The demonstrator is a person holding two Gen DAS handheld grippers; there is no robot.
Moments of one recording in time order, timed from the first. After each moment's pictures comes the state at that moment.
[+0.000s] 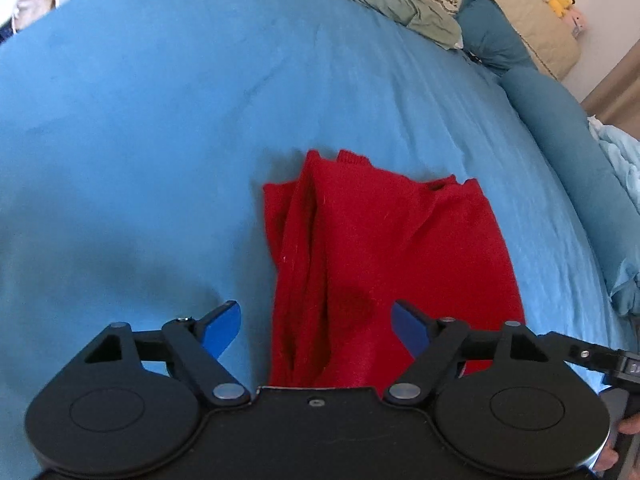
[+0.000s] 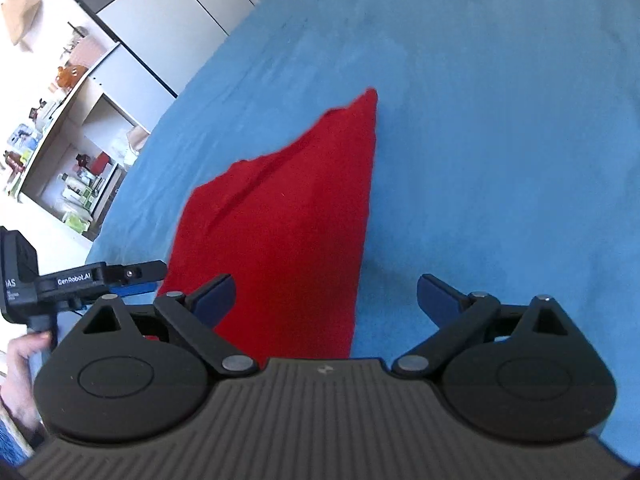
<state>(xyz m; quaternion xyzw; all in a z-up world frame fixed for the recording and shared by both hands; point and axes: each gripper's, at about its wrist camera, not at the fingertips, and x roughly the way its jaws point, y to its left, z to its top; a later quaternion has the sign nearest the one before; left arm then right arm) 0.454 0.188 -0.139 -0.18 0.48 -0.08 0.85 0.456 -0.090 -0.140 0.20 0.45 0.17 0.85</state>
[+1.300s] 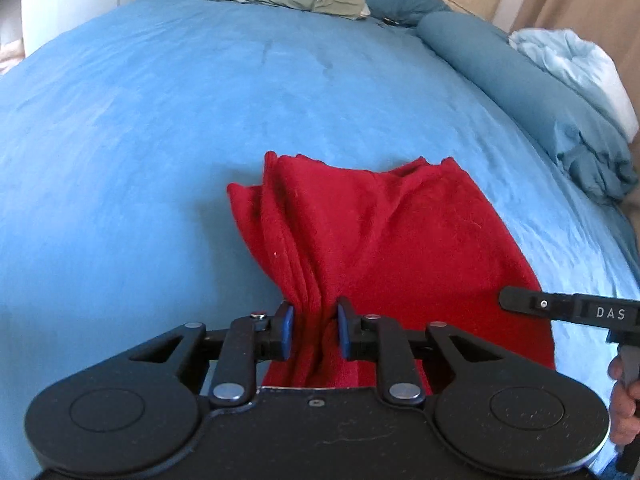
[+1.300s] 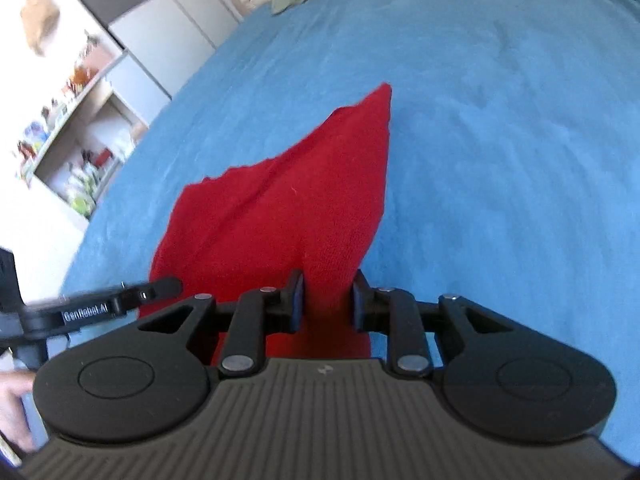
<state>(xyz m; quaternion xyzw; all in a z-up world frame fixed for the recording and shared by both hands) 0.262 0.012 -0.136 -0.08 0.44 -0.11 0.89 0.244 -0.206 -0.151 0.22 0.41 0.14 0.87</state>
